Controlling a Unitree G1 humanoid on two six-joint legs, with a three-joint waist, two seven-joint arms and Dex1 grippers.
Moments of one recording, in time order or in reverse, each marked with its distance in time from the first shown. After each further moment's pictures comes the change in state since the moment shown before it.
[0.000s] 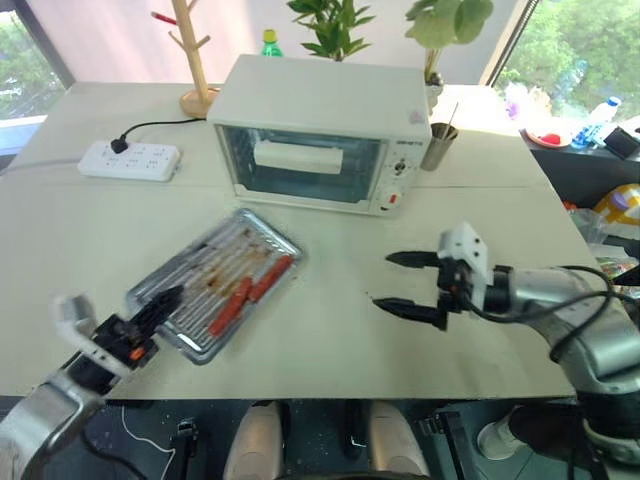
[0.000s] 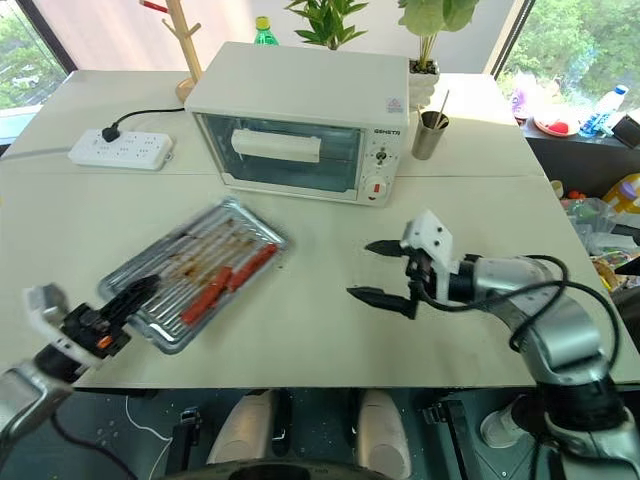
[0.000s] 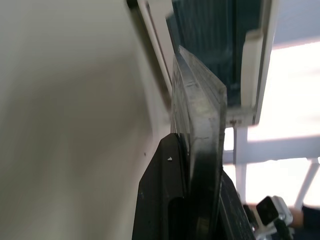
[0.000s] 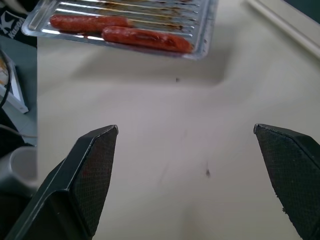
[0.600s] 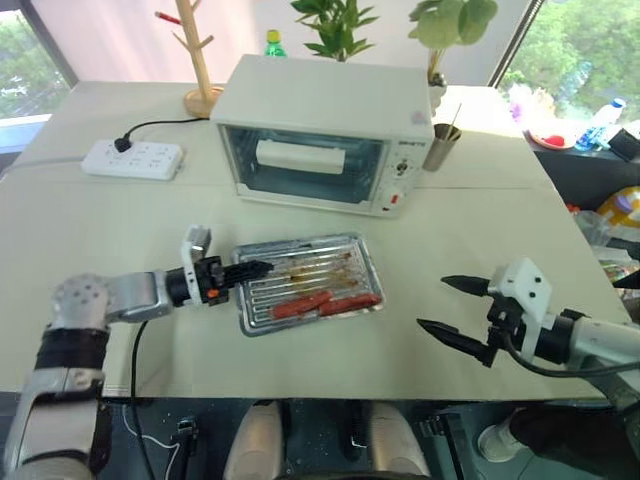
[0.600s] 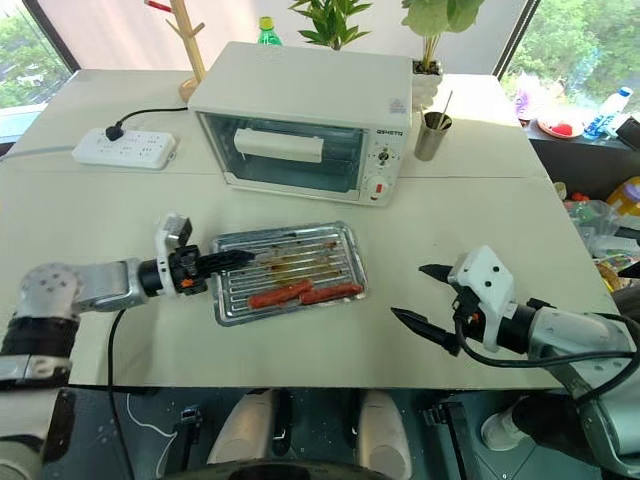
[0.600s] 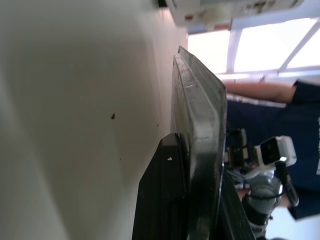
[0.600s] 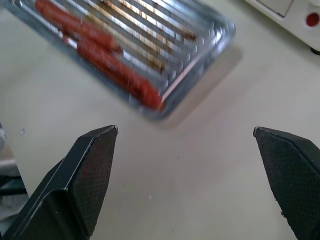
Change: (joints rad) left arm -0.734 0.052 -0.456 0.586 0.492 0.362 -0.412; right arm 0.343 -0.024 -0.241 -0.221 0.003 0.011 -0.182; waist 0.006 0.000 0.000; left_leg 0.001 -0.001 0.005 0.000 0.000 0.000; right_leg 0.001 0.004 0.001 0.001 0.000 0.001
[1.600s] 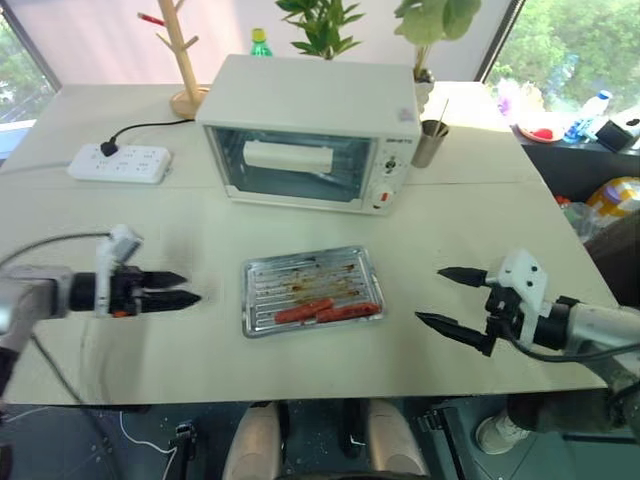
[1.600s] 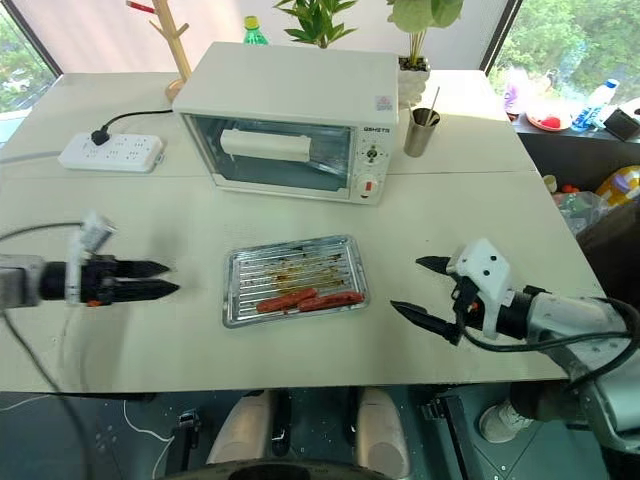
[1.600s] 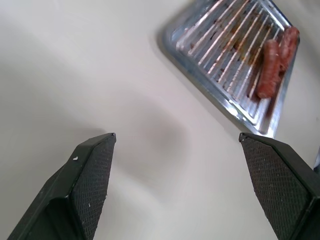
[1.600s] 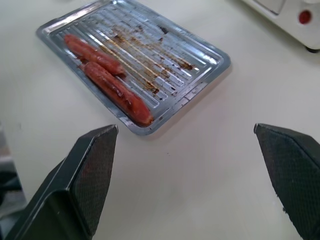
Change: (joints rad) left arm 0.253 0.514 0.114 -0.356 0.802 -0.639 -0.782; right arm -0.172 -0.105 0.054 0.171 0.058 -0.051 0.138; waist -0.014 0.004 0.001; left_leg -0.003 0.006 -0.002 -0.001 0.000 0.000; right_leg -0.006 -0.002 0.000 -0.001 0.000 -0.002
